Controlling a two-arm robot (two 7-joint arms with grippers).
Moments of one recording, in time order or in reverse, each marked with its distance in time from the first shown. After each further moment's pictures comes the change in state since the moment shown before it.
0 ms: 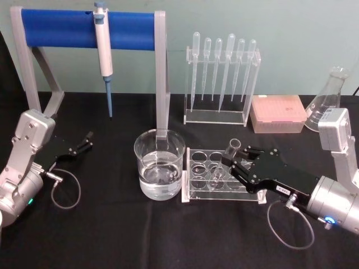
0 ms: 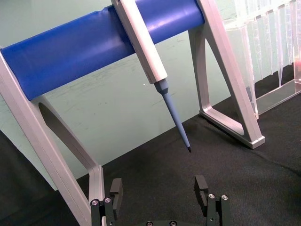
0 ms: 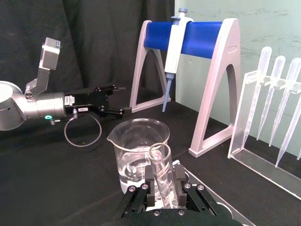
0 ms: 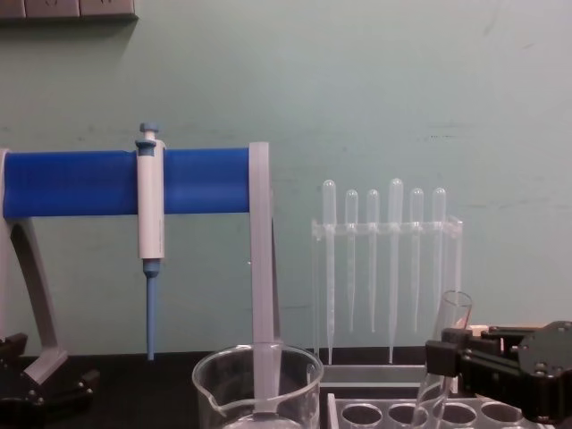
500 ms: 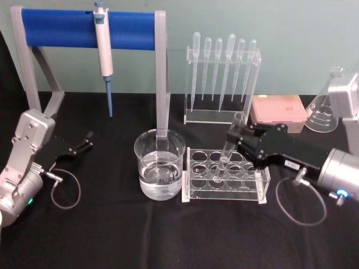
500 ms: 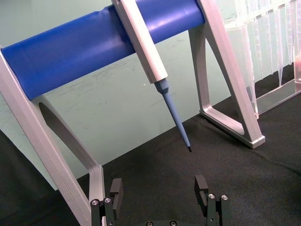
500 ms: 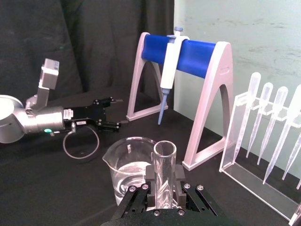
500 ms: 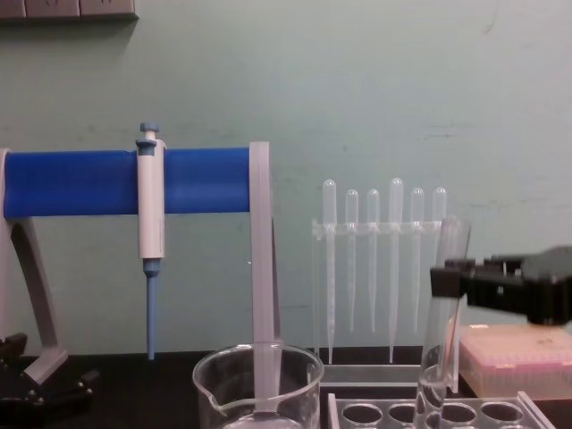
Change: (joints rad) left arm 0.000 0.000 0.000 0.000 0.000 0.000 0.000; right arm 0.066 0.037 0.033 -0.070 0.042 0.133 0.004
